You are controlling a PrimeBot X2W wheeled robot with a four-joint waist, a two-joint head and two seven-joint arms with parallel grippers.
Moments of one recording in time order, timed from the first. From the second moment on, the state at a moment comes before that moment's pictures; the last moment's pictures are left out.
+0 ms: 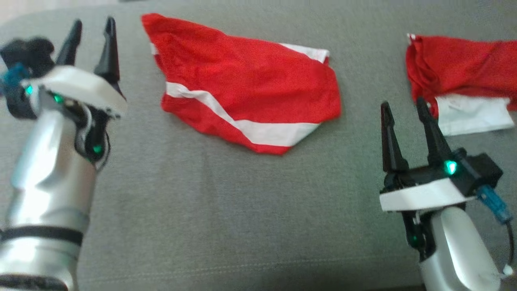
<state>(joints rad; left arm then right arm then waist) -0.81 0.24 -0.30 0.79 -0.50 -0.08 -0.24 -0.22 -0.06 0.12 0.16 0.17 0.13 -0.26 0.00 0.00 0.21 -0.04</state>
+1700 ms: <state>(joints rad) -0.21 0.04 -0.13 0.22 -0.47 -0.07 -0.25 -0.49 -0.09 0.07 0.73 0.52 0.13 0.03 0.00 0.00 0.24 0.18</state>
